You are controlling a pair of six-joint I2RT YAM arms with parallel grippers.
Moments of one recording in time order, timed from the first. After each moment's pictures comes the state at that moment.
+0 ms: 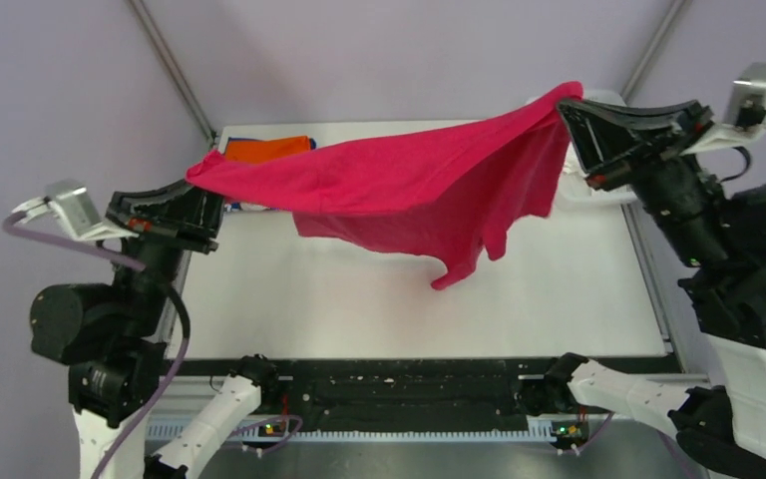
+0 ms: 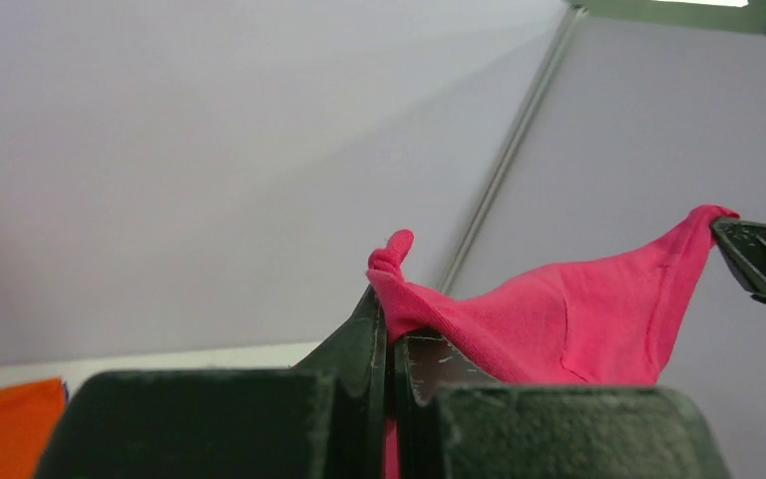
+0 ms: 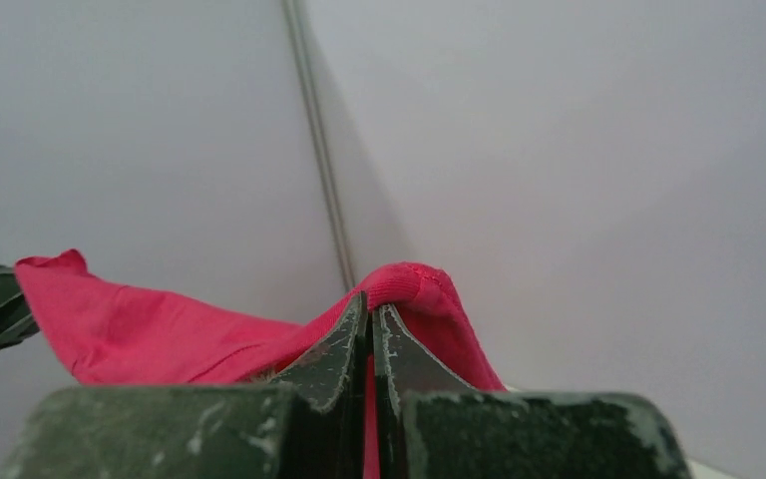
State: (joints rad) left arm -0.34 0.63 1.38 -0.29 0.04 -0.48; right arm 0.72 0.94 1.71 -0.31 0.08 0.12
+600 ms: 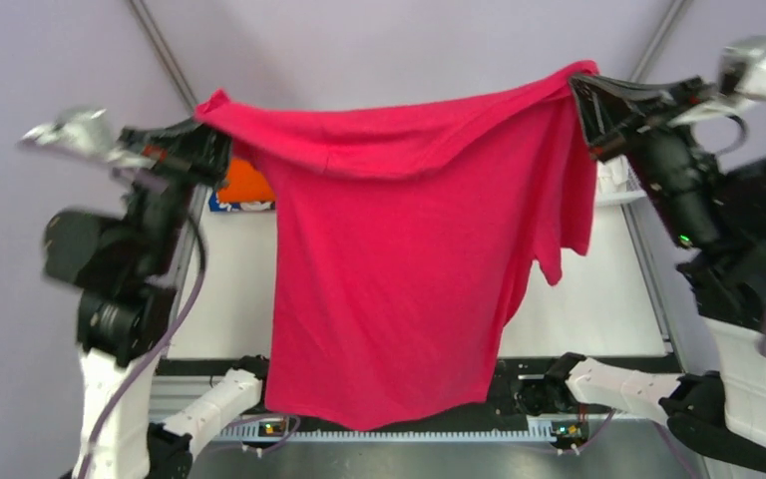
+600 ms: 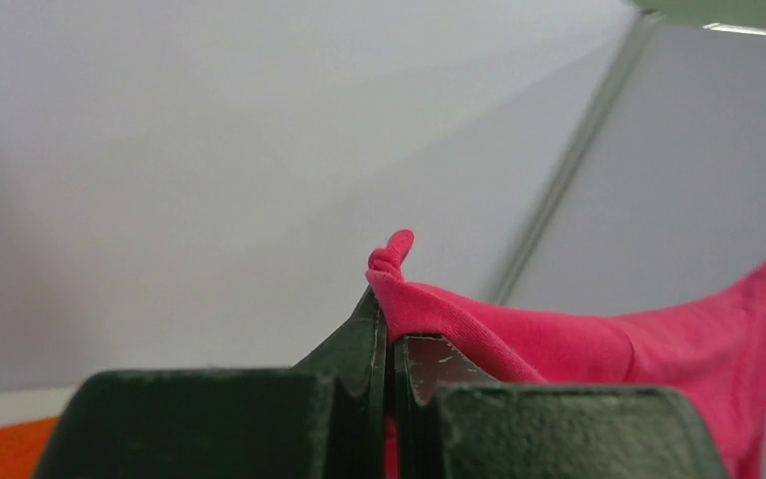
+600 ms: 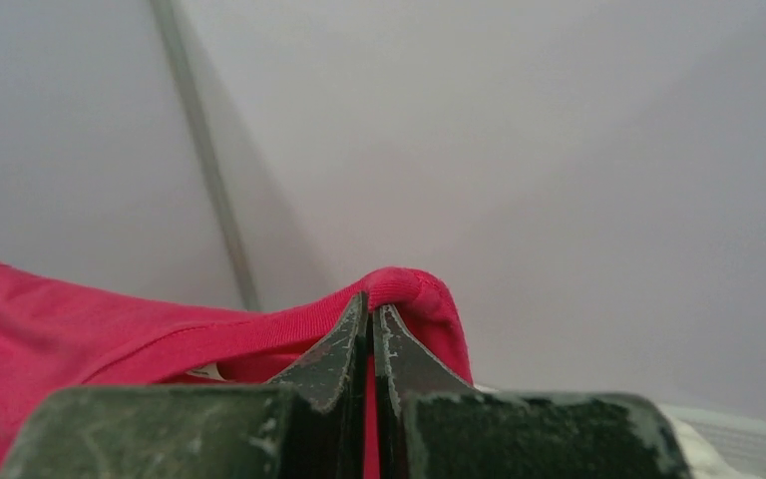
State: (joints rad) left arm -0.34 0.82 1.63 -0.28 0.06 -0.42; right arm 0.72 1.02 1.92 -0.46 0.15 0.02
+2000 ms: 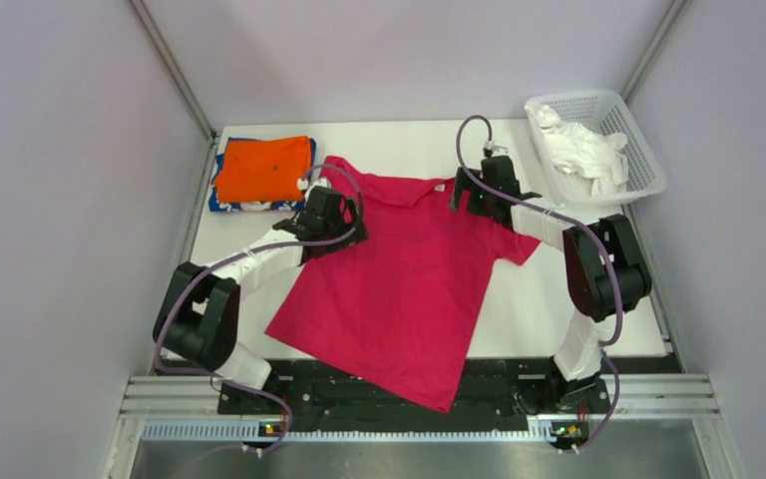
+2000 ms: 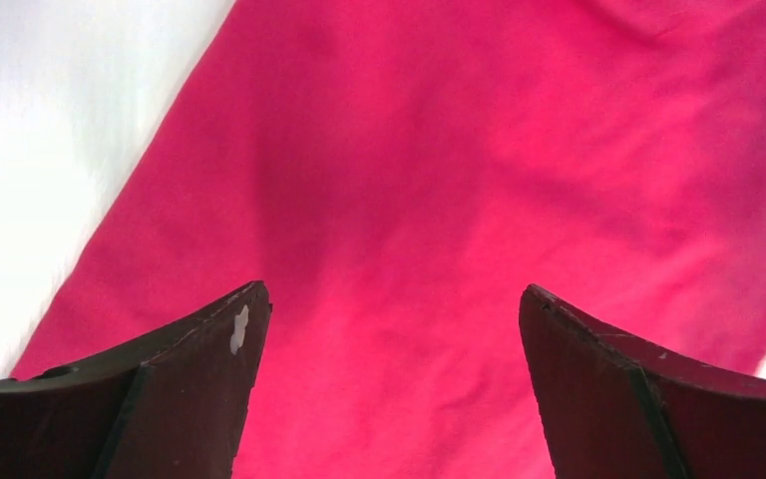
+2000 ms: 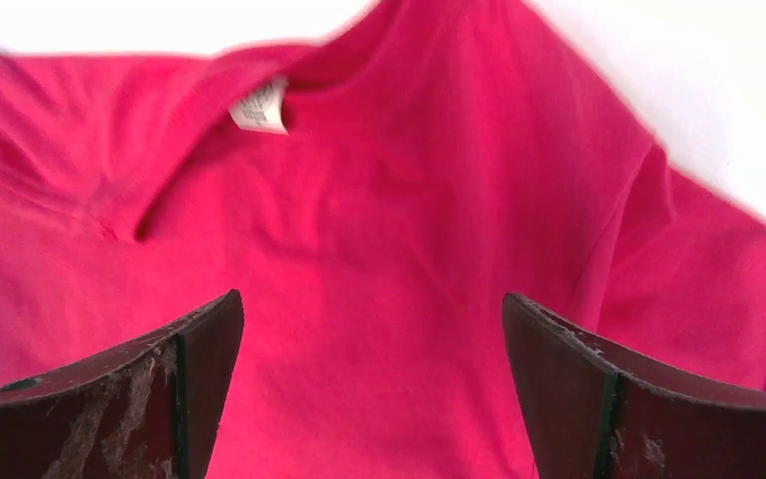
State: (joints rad) left arm -0.44 1.51 0.95 -0.20 -0.11 -0.69; right arm 0.32 1.80 1.14 -0.01 0.09 0.40
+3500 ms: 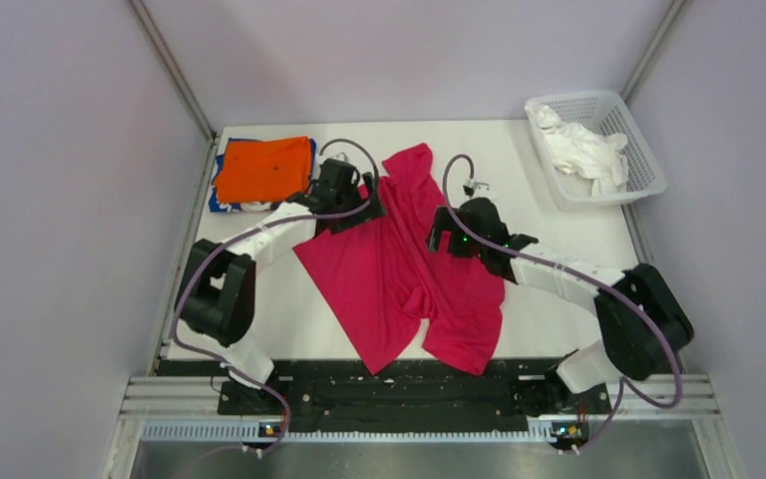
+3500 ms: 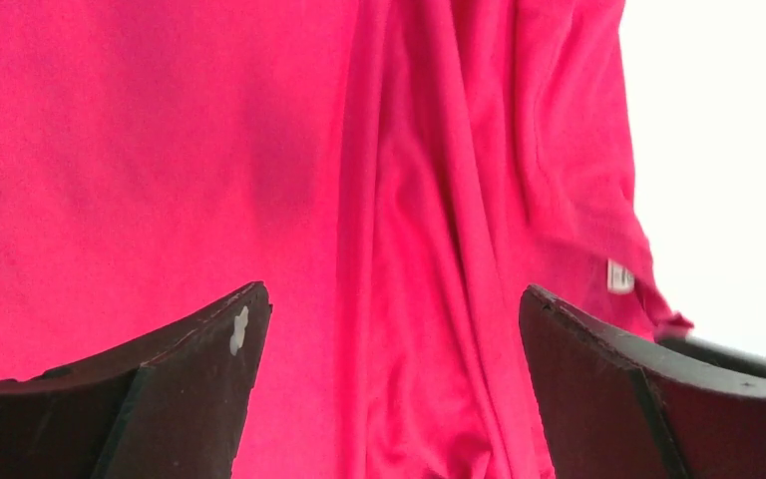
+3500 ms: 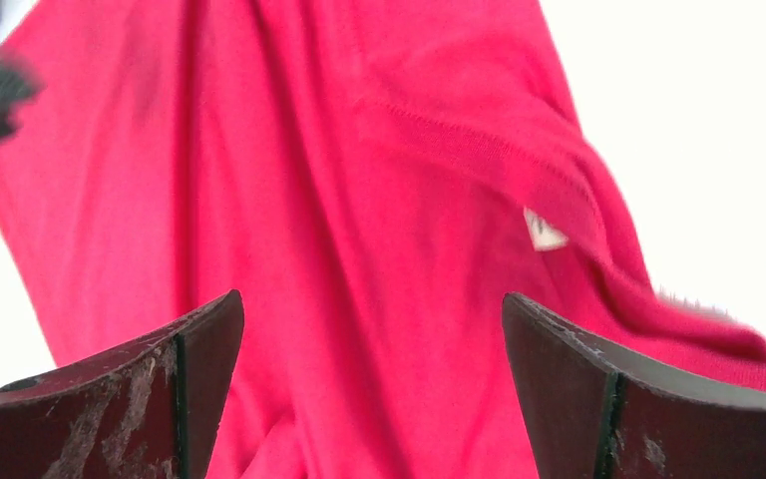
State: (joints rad) left arm -0.44 1.78 1.28 -0.32 -0.01 -0.68; right arm 0.64 1.40 0.78 -0.03 0.18 0.59
